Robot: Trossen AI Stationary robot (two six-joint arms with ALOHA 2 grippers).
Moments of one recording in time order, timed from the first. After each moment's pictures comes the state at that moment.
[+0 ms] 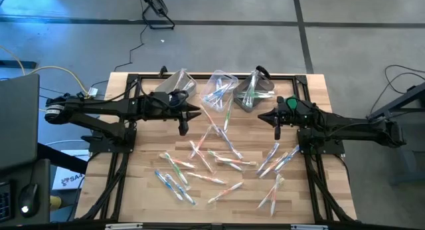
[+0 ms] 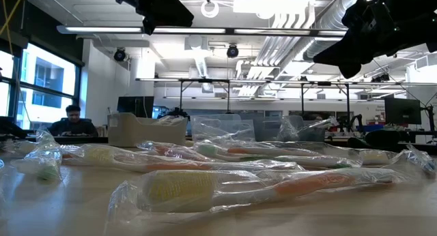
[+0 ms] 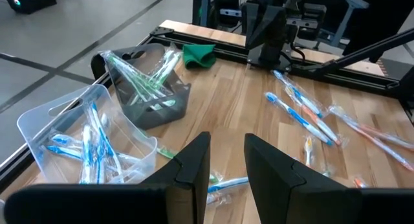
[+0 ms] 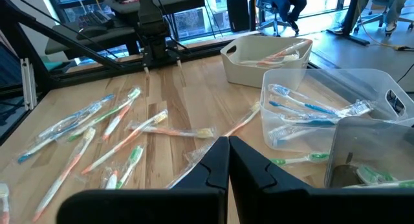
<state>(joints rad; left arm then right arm) 0.06 1.10 0.89 -0.10 -0.17 -0.16 -0.26 0.56 0.25 0.10 -0.08 0.13</state>
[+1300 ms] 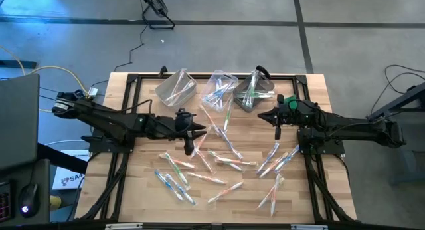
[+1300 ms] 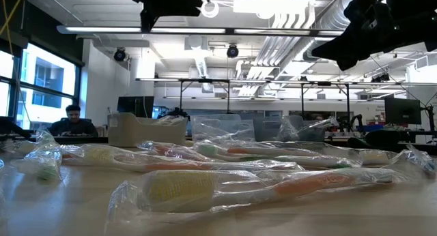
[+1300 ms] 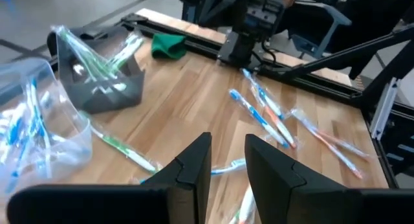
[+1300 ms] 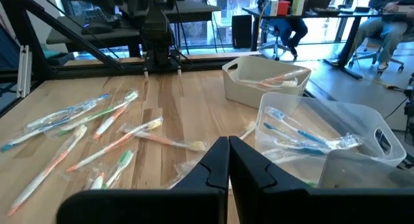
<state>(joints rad) -0.21 1.23 0.89 0.01 -0.40 -0.38 -0.26 0.56 0.25 0.16 -0.09 -0.01</state>
